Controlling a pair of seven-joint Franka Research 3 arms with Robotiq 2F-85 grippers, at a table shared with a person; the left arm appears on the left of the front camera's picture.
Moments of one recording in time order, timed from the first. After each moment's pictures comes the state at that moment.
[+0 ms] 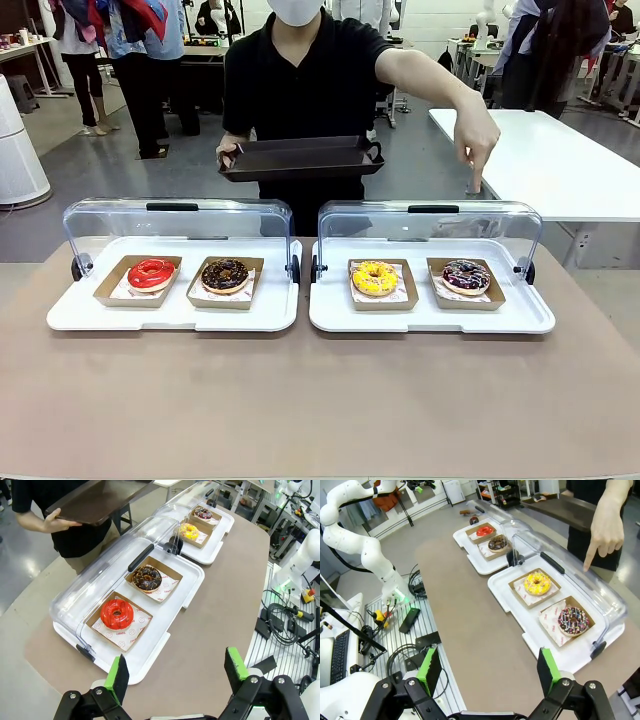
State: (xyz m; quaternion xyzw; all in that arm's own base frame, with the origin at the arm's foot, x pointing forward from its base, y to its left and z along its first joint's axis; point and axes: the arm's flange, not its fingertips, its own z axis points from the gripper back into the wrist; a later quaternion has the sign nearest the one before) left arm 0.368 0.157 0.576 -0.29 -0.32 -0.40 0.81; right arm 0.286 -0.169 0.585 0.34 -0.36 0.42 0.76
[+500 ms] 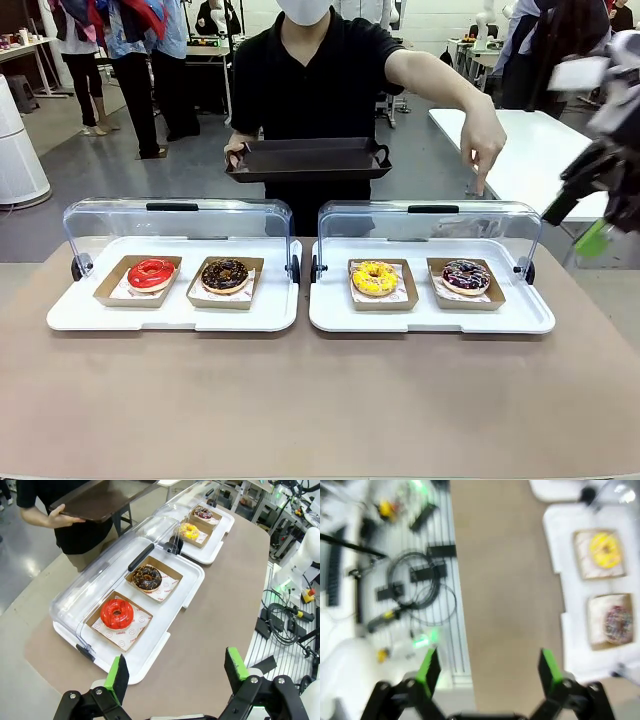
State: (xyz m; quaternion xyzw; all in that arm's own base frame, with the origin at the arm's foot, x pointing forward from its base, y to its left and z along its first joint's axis) left arm 0.368 0.157 0.576 -0.29 -0.32 -0.40 0.81; right arm 0.312 0.065 0.583 0.16 -0.09 0.65 0.74
